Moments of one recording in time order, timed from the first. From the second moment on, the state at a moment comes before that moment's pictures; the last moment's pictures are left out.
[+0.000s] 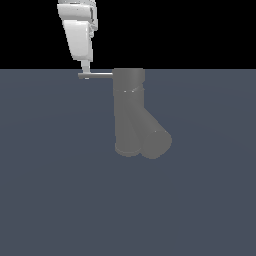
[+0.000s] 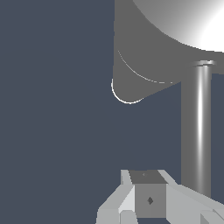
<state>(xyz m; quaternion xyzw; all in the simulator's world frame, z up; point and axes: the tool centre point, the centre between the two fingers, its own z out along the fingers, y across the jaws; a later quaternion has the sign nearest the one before) 0.016 0.122 0.270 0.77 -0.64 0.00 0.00</state>
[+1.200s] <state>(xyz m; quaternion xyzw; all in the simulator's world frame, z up) -0.056 0.111 0.270 0.77 -0.64 0.00 0.00</state>
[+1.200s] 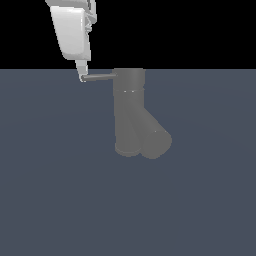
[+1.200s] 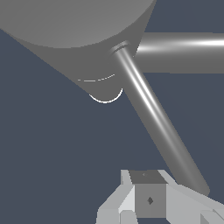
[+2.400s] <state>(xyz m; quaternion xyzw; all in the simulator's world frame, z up) -0.107 0.046 0.270 0.78 -0.63 0.00 0.00</state>
